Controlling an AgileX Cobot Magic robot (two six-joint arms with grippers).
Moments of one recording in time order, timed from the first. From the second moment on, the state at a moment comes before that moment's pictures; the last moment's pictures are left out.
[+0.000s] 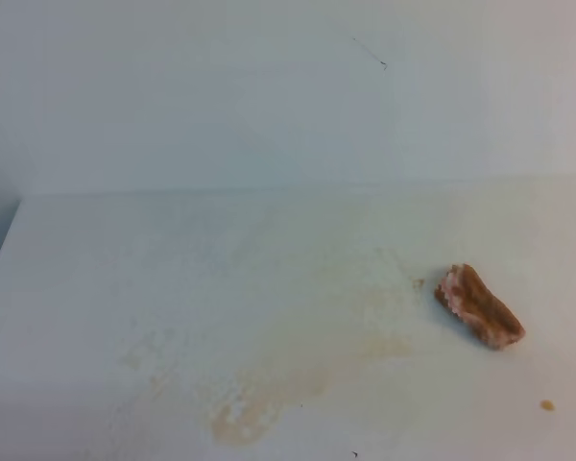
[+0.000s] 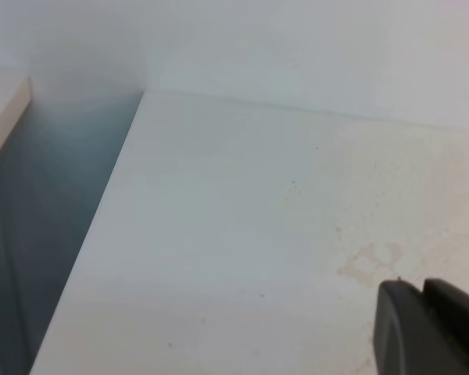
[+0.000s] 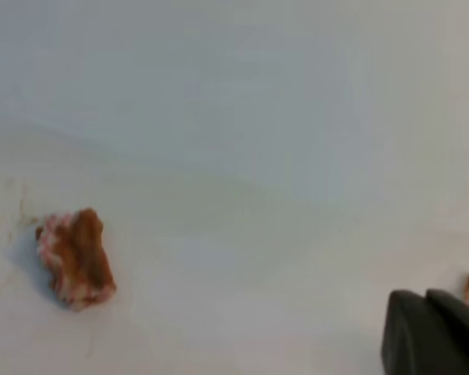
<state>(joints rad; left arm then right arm) -0.04 0.00 0.00 0.00 0.29 -0.27 0.00 0.05 -0.24 -0.03 0.39 -0.29</state>
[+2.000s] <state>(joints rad) -0.04 0.00 0.00 0.00 0.29 -0.27 -0.10 -0.01 0.02 0.10 0.38 -0.27</state>
